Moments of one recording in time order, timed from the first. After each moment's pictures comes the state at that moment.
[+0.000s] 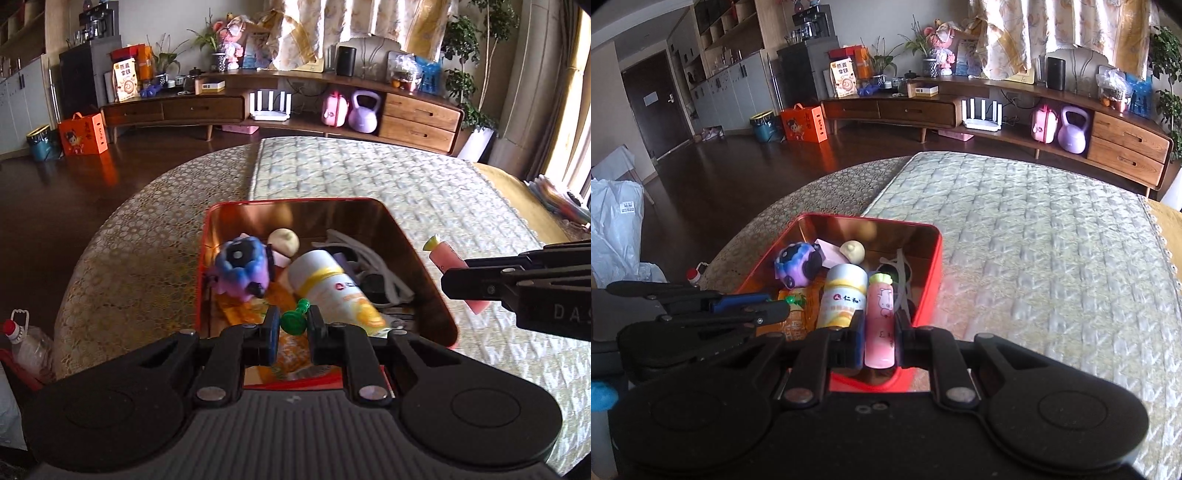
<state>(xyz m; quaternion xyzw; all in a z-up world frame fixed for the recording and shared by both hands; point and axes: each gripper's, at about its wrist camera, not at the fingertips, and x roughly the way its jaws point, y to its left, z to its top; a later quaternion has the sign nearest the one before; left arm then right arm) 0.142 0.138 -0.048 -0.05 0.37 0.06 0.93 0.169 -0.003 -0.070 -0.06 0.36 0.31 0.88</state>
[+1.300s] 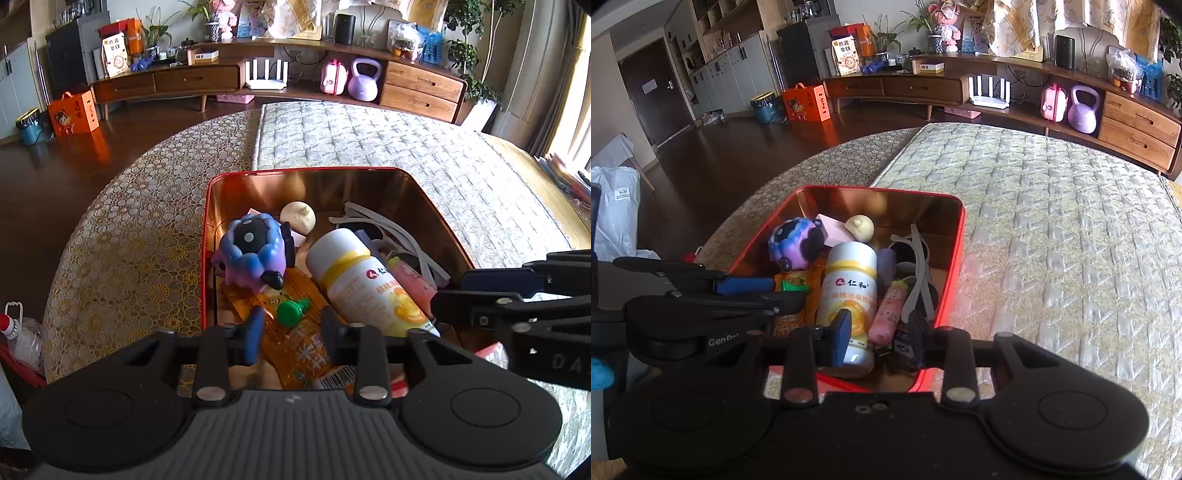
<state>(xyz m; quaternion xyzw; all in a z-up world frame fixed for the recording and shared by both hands) 0.168 0.152 -0.069 -0.05 0.42 0.04 0.91 0.177 0.012 -0.091 -0.06 0.39 0.32 0.86</state>
